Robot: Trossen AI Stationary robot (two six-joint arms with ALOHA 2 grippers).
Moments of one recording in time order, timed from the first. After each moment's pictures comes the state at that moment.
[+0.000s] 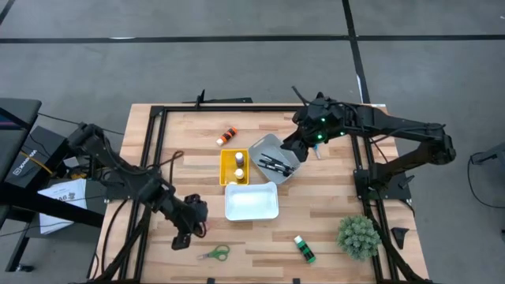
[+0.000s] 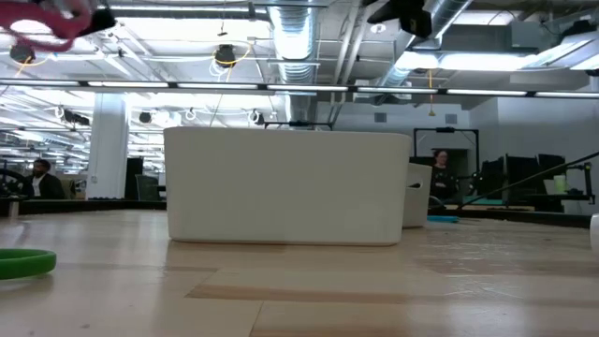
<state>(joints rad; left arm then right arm) -0.61 1.28 0.98 -0.63 0.01 -0.66 -0.15 1.30 1.40 -0.77 -0.11 0.48</state>
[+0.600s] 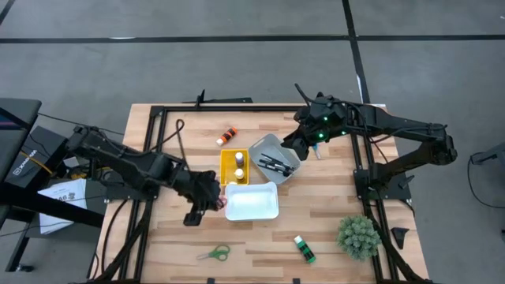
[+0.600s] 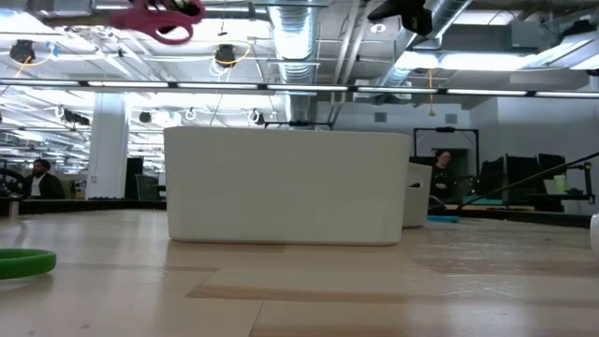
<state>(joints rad) -0.33 1.30 1.13 -0.74 0.08 -0.22 -0.16 1.29 1.40 -0.76 -0.10 0.49</state>
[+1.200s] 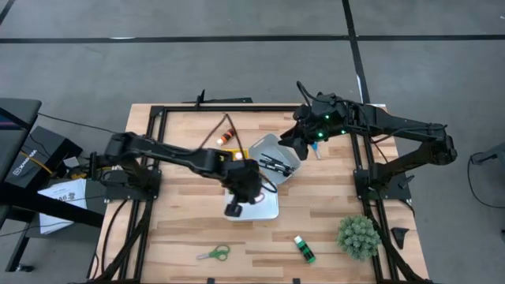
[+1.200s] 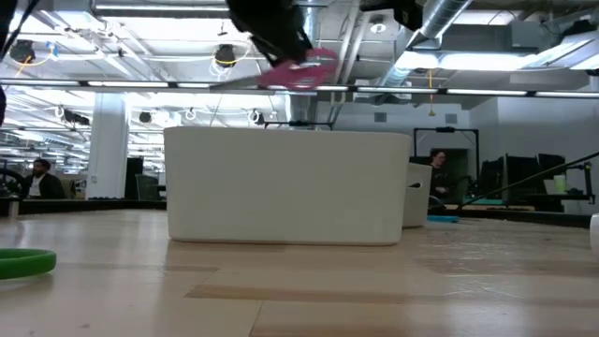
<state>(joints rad) -0.14 1.74 1.44 -0.64 0.23 0.08 -0.16 1.29 1.40 -0.68 -0.11 0.40</state>
